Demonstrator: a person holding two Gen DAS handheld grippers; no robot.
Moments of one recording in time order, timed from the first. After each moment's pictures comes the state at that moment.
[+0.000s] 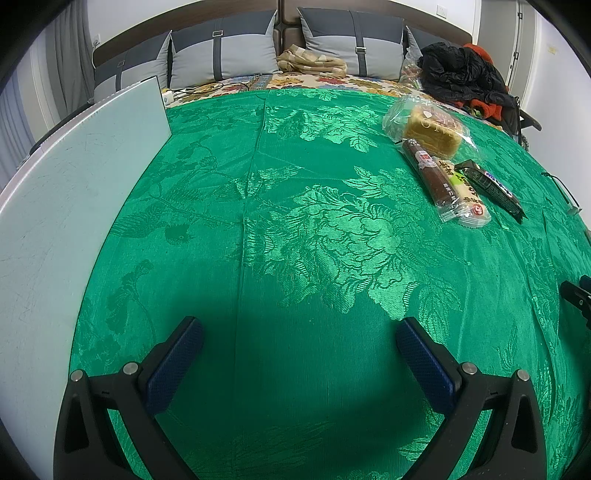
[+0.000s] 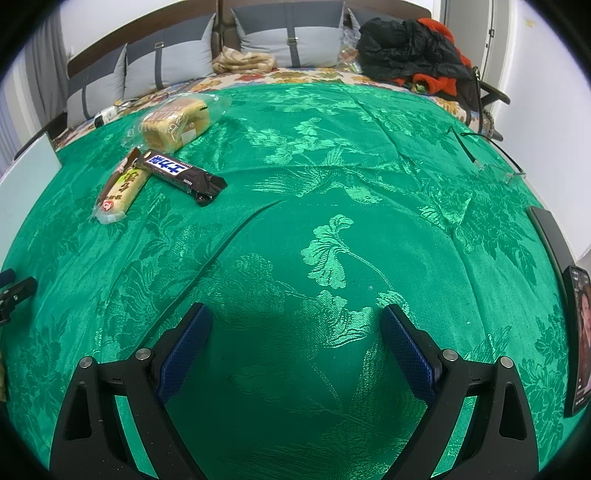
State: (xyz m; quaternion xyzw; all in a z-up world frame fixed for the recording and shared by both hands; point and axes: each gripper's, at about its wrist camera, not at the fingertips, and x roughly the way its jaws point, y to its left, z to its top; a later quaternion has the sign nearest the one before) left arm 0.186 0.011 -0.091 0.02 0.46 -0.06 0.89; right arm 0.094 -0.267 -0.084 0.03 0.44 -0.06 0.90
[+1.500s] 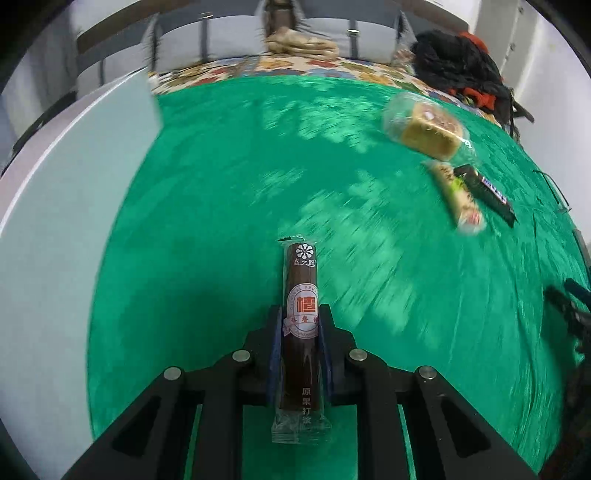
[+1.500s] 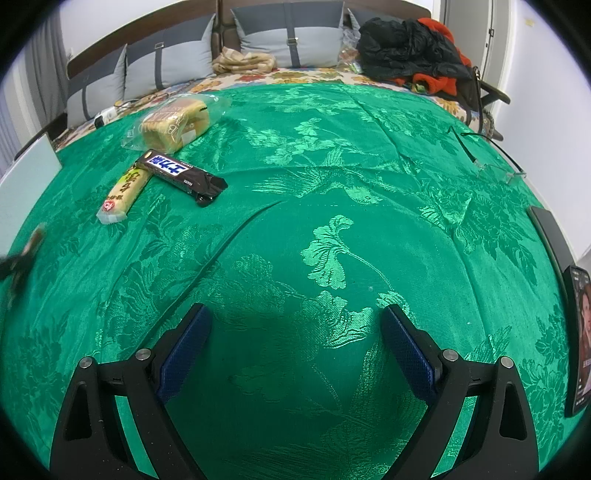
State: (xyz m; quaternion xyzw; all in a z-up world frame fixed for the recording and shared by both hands) left arm 0.207 0.036 -0.082 0.01 0.50 -0.09 0.86; right arm 0.094 -0.267 -0.084 0.03 0.44 -0.06 0.90
